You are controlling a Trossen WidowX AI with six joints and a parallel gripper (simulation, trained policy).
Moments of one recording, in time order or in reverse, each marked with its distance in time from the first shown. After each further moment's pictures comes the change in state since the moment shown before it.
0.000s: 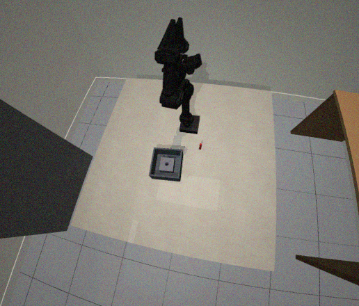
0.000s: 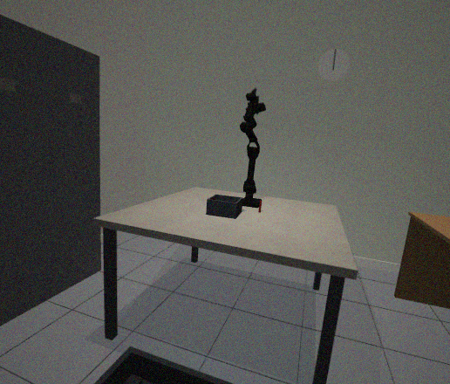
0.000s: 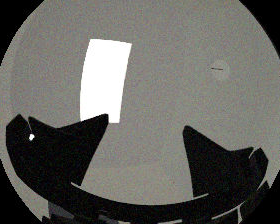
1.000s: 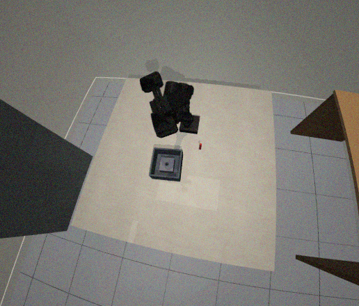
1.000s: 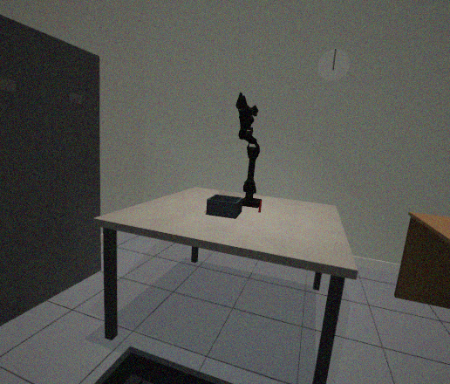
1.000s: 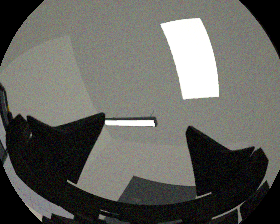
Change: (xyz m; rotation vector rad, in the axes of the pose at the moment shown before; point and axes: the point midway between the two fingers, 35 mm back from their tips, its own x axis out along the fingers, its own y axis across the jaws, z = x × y) arm -0.129 0.165 -0.008 0.479 0.347 0.761
